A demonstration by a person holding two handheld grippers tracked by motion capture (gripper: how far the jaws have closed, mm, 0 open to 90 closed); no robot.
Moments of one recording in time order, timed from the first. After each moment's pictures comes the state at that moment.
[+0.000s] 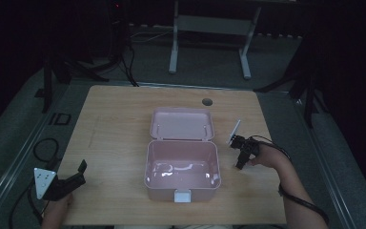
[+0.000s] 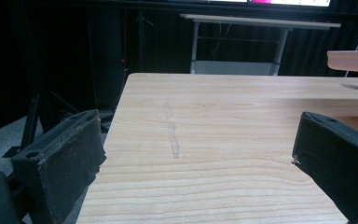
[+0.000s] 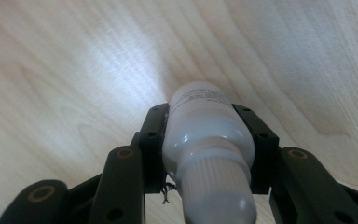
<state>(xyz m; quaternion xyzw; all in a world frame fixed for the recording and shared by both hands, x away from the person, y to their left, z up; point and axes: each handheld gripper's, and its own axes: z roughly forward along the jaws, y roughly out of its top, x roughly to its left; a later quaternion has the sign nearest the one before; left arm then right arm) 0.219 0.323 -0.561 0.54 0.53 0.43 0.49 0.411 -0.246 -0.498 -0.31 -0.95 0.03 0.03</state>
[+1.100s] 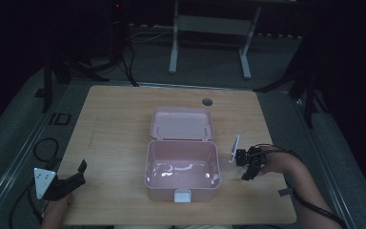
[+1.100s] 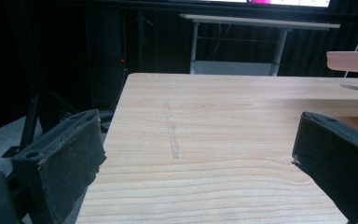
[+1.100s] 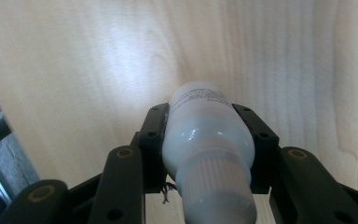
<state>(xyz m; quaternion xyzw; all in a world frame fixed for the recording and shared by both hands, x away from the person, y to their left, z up) 0.219 0.323 -0.561 0.54 0.53 0.43 0.50 0.360 -0.246 -0.477 -0.09 -1.00 0.03 0.02</state>
